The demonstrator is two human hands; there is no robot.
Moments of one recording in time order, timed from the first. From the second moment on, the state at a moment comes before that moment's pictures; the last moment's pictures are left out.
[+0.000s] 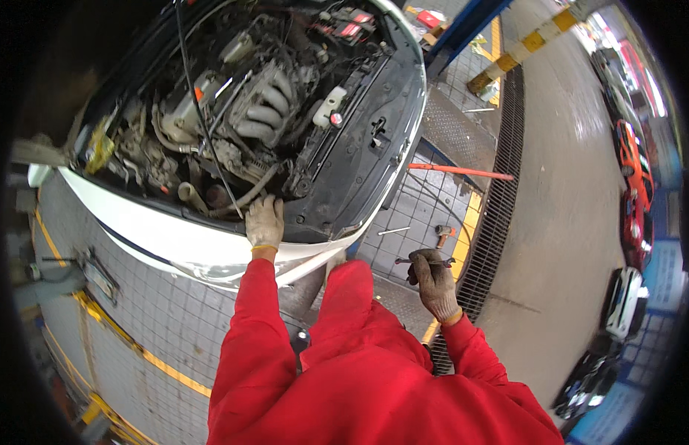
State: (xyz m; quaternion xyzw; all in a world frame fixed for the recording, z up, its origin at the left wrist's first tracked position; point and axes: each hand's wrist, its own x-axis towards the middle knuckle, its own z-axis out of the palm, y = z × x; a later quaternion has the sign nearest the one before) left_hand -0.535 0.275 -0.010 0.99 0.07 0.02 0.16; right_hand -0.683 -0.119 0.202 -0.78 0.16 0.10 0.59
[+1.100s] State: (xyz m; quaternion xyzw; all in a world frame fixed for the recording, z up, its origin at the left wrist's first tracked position) left_hand -0.446 0.168 0.000 0.90 0.29 -0.08 0.31; right_hand -0.304 0.006 -0.016 -0.73 -0.04 0.39 0.57
